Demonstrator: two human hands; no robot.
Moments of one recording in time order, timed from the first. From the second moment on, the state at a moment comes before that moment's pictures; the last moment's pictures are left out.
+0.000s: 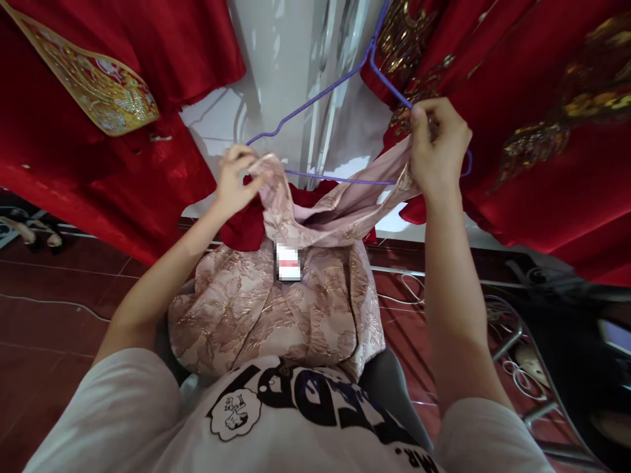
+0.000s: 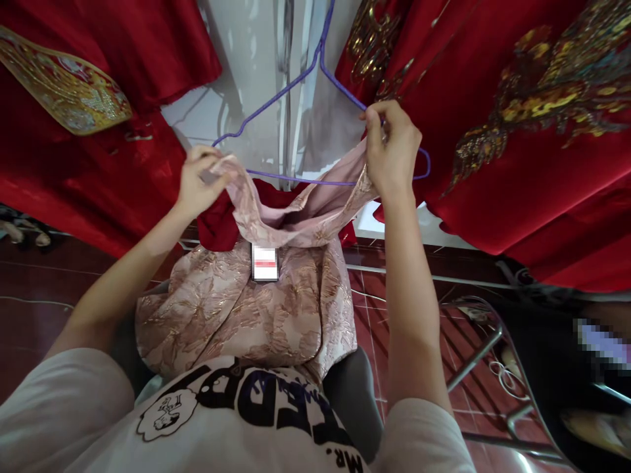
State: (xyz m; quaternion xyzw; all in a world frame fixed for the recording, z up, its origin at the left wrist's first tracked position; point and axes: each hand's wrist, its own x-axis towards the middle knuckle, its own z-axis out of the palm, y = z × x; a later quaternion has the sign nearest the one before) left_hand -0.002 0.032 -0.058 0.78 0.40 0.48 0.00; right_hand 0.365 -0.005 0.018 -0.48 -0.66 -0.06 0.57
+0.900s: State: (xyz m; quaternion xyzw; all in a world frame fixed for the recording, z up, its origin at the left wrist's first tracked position) left_hand 0.005 0.050 0.029 0.73 0.49 0.45 0.14; right_hand 0.356 -0.006 0.011 -0.50 -0.66 -0.06 0.56
